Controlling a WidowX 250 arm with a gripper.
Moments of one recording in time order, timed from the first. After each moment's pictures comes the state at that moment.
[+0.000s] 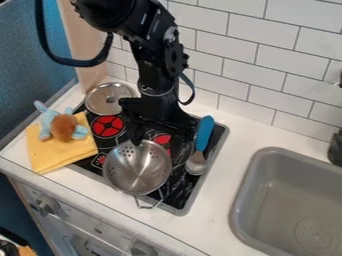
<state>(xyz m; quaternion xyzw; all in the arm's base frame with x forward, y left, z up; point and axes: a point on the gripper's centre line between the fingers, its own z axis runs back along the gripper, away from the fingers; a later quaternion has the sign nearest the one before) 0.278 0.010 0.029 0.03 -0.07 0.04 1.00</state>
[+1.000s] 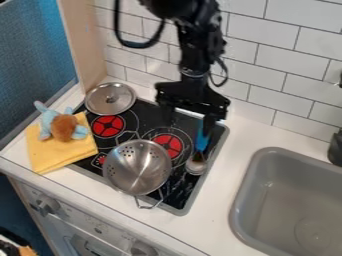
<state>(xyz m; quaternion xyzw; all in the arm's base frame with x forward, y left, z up) 0.345 -0.011 0.014 0.04 -0.07 0.08 0.99</state>
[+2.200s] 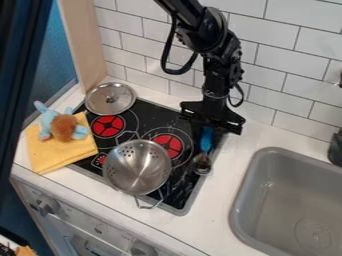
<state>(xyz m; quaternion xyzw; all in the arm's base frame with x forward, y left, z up) 0.387 -0.017 -0.051 0.04 -0.04 0.07 1.00</state>
